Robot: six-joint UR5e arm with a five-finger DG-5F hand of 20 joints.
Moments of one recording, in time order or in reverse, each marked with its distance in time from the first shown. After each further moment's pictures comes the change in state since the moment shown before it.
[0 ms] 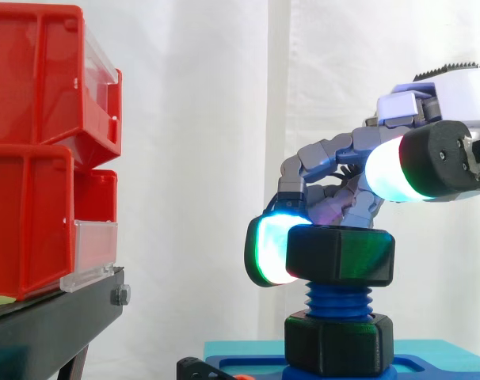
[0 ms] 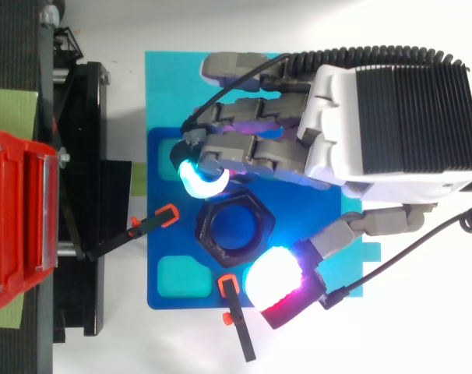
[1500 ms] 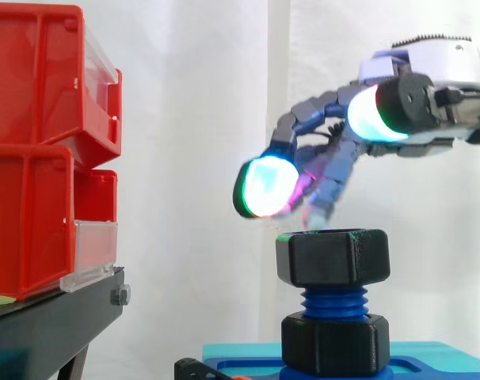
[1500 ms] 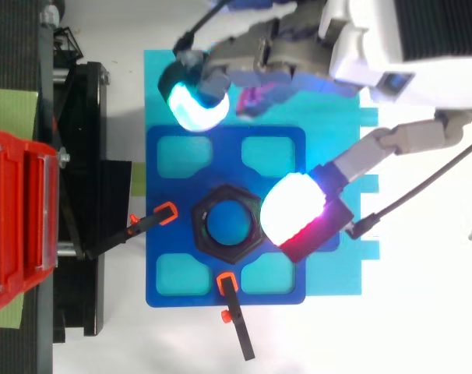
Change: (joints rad) arm -0.105 0.001 0.126 -0.109 -0.128 -0.009
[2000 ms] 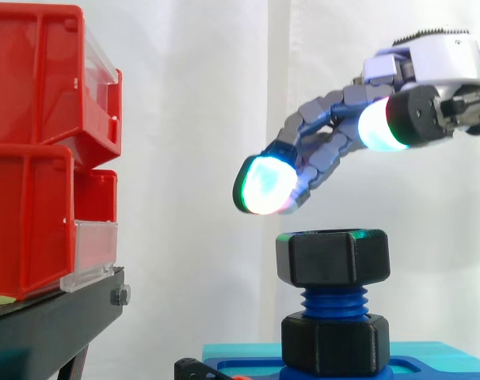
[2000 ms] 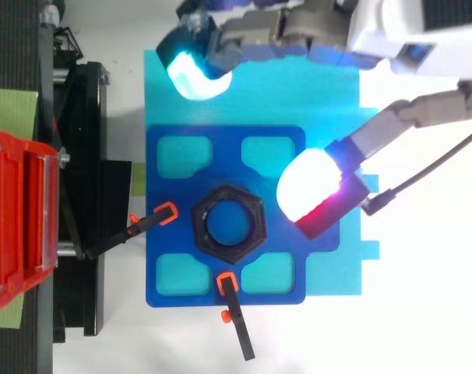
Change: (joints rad) arm -0.014 -0.001 0.025 -0.079 -0.019 -0.074
